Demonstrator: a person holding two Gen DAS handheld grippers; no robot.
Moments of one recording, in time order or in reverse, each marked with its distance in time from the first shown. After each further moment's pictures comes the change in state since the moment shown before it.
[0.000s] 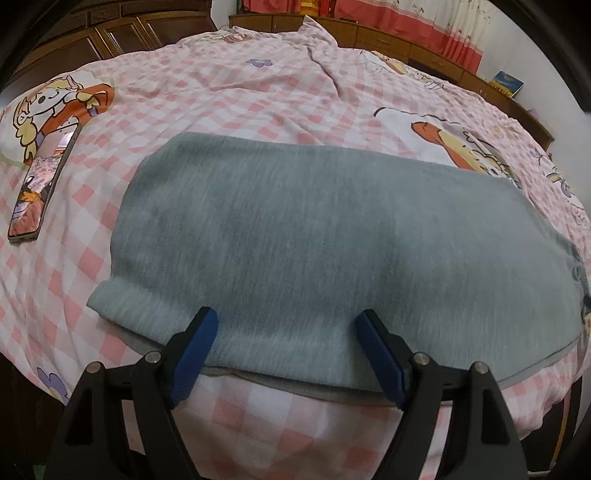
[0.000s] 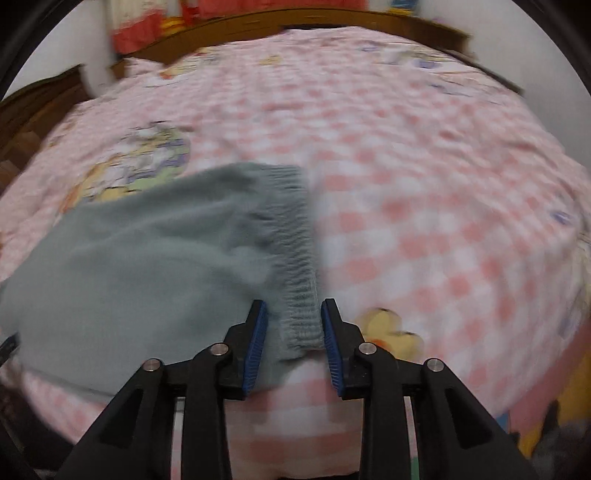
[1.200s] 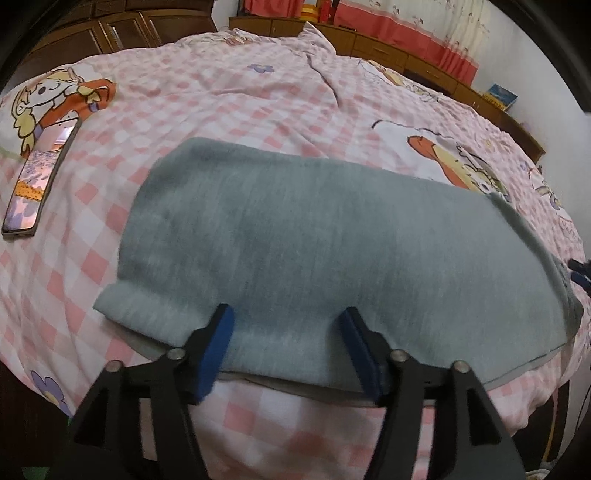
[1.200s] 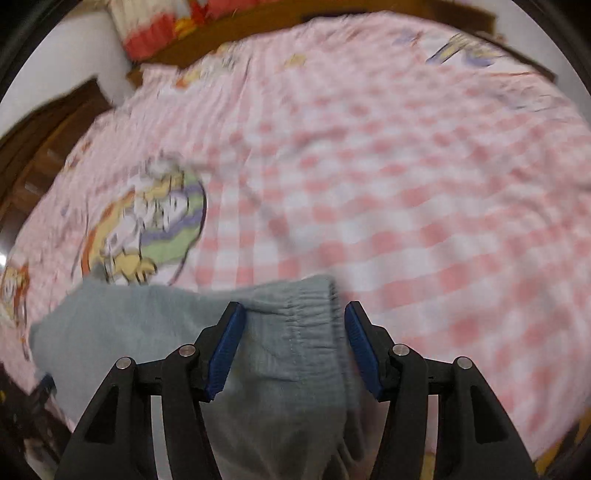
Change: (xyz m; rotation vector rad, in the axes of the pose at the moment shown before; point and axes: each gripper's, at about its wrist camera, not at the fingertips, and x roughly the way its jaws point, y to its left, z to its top) left arm -0.007 0.011 0.002 -0.025 -0.013 -0.061; right arm 0.048 0.015 0.085 -0.030 0.061 0.239
